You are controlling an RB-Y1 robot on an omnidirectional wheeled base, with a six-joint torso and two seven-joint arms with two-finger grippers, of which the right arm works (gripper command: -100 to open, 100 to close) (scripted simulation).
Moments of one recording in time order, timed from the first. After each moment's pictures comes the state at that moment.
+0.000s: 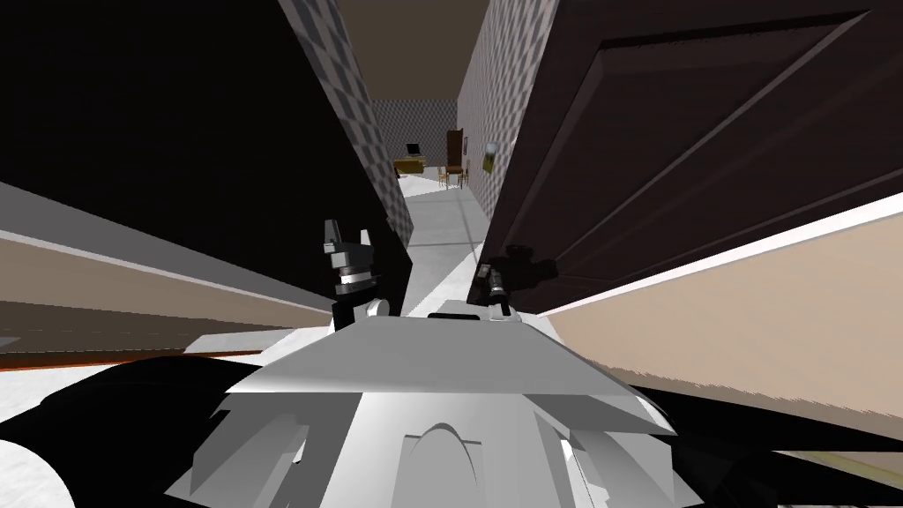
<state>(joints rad) -0.09 -0.07 -0.05 -0.72 -0.04 -0.75 0.01</state>
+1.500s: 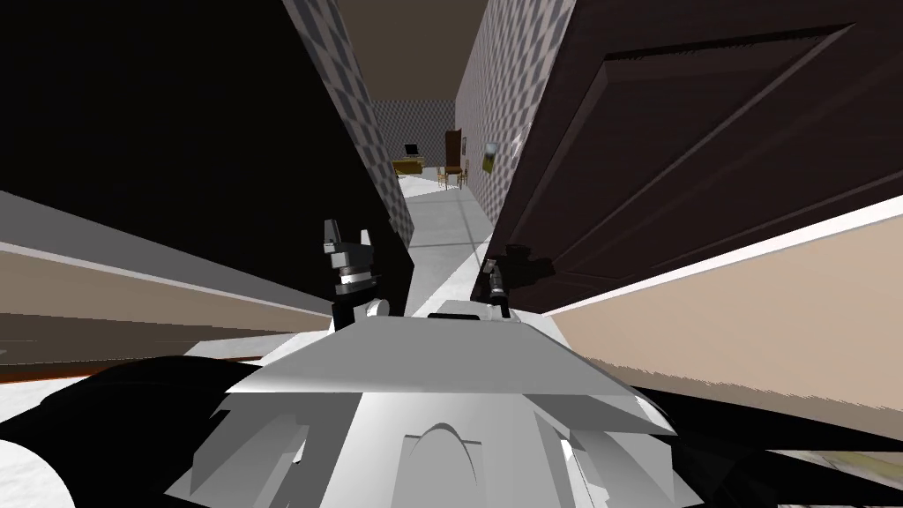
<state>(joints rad) -0.08 -0.06 -0.07 -0.72 -0.06 -0.78 0.02</state>
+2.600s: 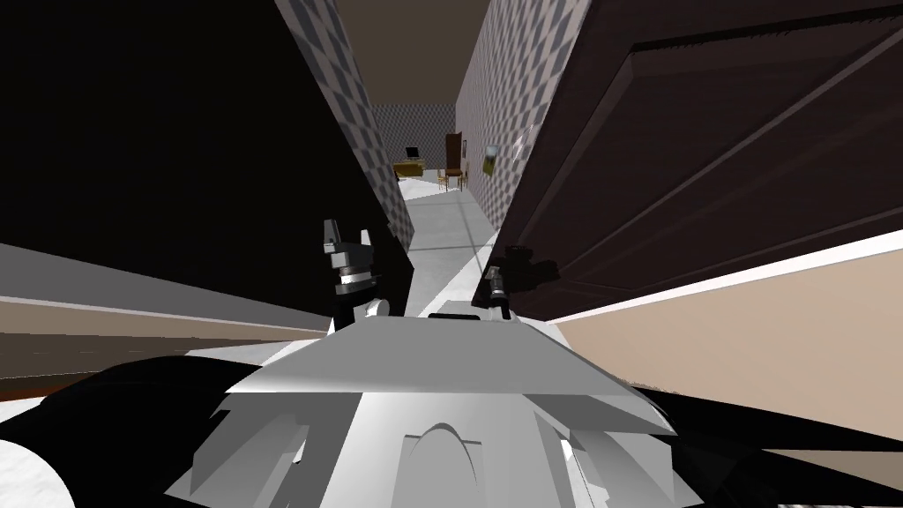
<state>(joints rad) -0.07 -0.05 -0.08 -0.71 -0.07 -0.78 0.02</state>
